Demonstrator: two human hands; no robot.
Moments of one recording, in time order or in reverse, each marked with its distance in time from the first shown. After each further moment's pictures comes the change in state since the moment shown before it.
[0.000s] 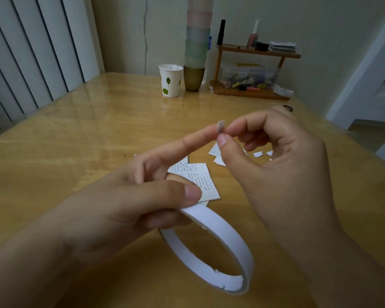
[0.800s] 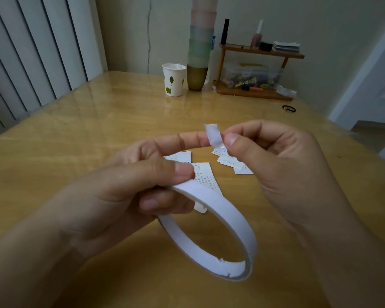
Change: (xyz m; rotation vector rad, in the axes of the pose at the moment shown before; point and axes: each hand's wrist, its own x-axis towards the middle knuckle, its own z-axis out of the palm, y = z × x) left_hand 0.007 0.007 -0.003 0.046 0.081 0.003; right_hand 0.009 0.000 -0.005 0.453 -0.227 0.367
